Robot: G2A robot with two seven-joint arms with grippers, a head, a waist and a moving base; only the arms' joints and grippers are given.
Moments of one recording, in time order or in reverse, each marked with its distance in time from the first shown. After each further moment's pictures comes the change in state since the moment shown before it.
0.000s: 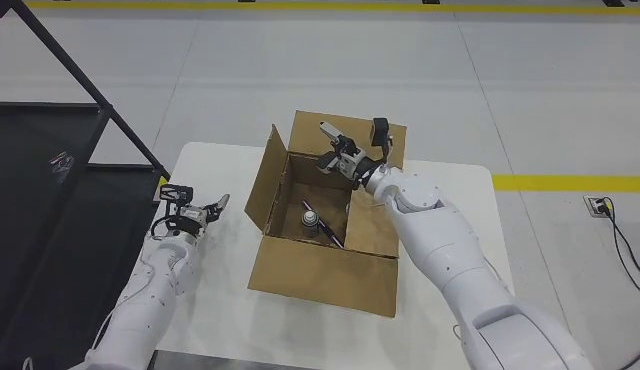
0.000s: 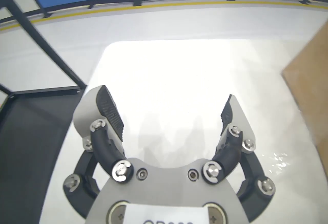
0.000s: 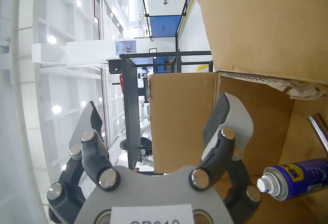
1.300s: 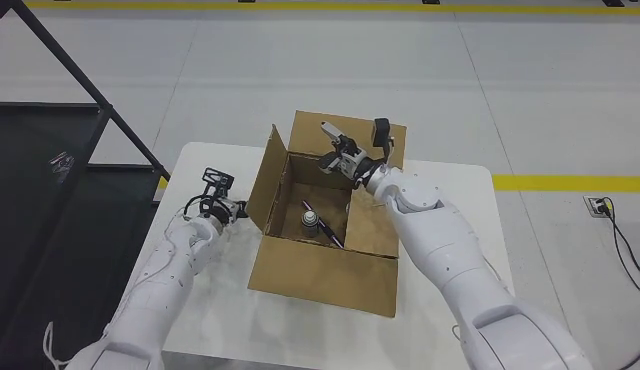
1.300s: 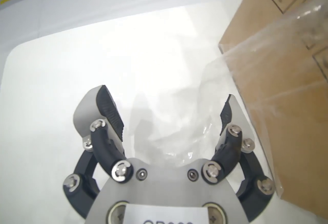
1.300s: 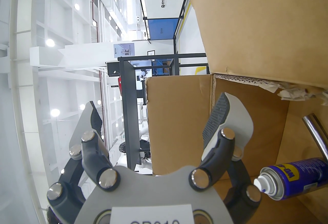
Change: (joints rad) left arm -0.104 -0.075 0.111 0.010 -0.043 -0.044 -0.267; right arm -0.002 -0.002 0.021 0.003 -0.024 0.011 -0.014
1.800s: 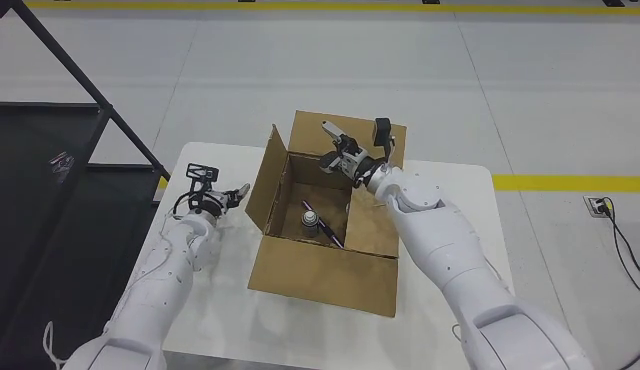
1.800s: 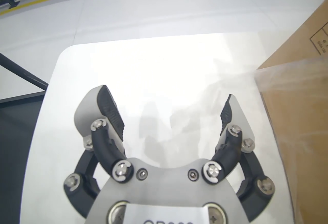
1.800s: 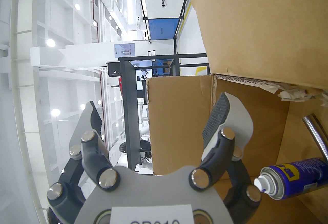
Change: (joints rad) left arm -0.015 -0.009 -0.017 0.038 -0.043 0.140 0.073; right arm 0.002 0.001 0.010 -0.001 -0.004 0.003 0.006
